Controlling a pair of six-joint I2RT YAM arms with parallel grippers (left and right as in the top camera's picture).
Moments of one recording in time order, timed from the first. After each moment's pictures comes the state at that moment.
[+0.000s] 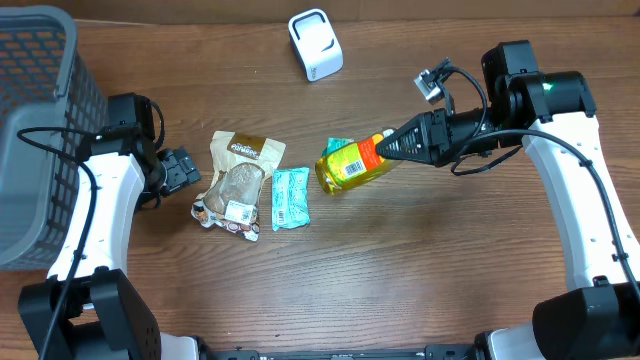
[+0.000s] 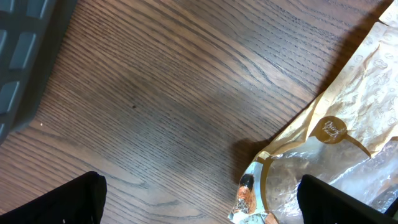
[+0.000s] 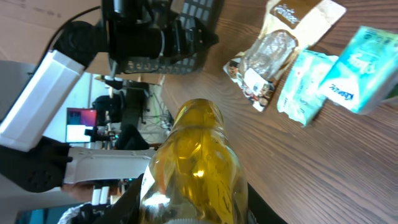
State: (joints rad) left arm 0.16 1.62 1.21 -0.97 -0.13 -0.39; right arm 0.10 1.65 1.62 -1.39 -1.12 -0.17
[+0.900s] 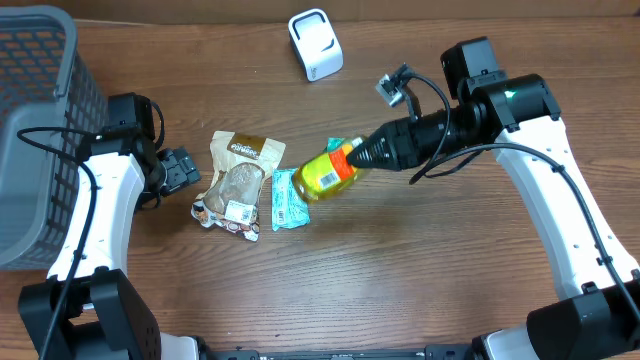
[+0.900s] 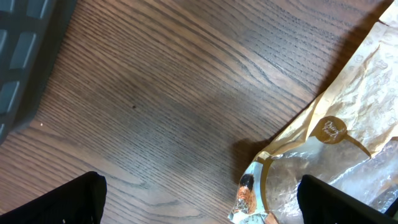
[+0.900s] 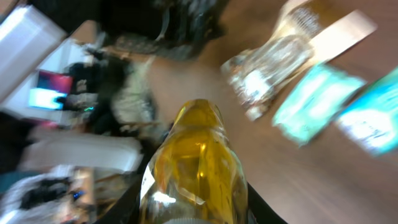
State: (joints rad) left arm 0.16 1.62 1.21 -0.97 -0.13 -0.39; right arm 0.25 1.65 1.62 -1.18 -1.01 -0.15
